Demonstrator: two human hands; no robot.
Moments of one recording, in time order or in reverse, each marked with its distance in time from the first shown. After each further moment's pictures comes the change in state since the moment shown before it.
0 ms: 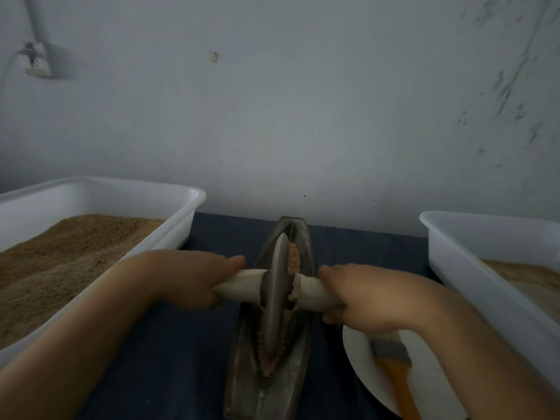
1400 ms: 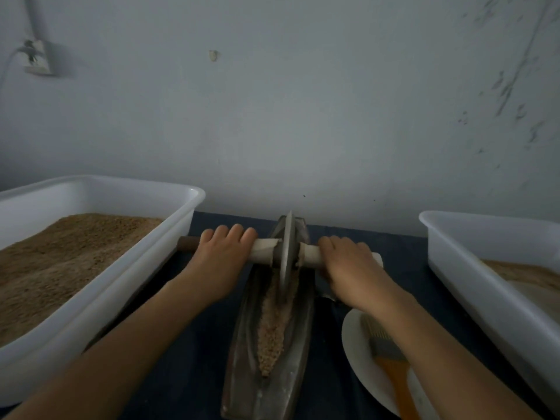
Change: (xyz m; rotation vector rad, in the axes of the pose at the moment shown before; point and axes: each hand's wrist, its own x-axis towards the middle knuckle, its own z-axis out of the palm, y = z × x) left_hand 0.065 -0.010 0.037 0.297 0.720 -0.168; right_hand 0.049 0.030 0.034 -0.170 0.497 0.125
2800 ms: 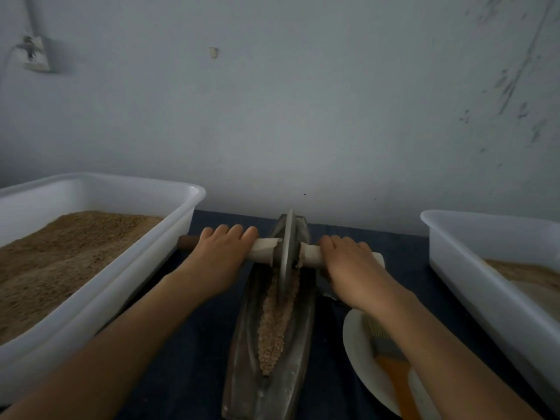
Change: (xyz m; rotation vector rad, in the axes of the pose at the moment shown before) left_hand 0.000 -0.003 -0.010 -0.030 -0.068 0.021; right_hand 0.000 0.000 0.003 -0.018 0.025 -0.020
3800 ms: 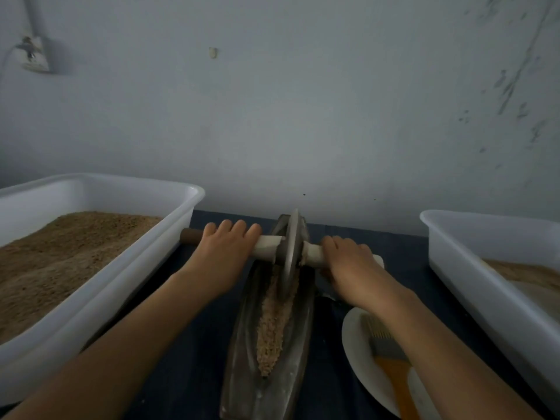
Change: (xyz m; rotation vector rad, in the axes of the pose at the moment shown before) left_hand 0.005 0.007 0.002 0.101 0.055 -0.006; right_hand 0.005 0.006 0.006 0.038 -0.021 0.042
